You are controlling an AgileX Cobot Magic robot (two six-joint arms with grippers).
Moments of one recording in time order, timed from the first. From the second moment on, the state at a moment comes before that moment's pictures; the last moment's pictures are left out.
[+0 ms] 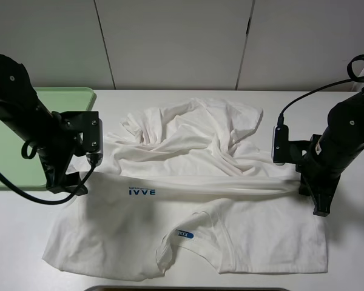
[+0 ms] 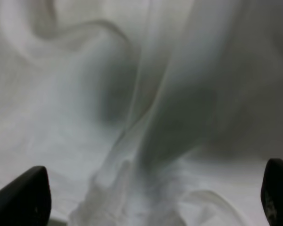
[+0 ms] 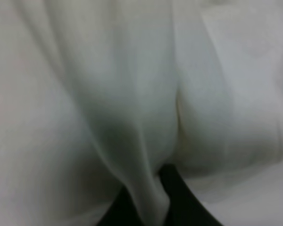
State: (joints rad) left arm -0.29 1.71 -0.81 -0.16 0.45 1.19; right arm 0.21 1.78 -0.69 -0.29 0.43 -0.84
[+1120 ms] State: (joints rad) left arm -0.29 1.72 -0.81 -0.20 0.39 1.17; right arm 0.21 1.70 -0.69 -0.30 0.36 -0.80
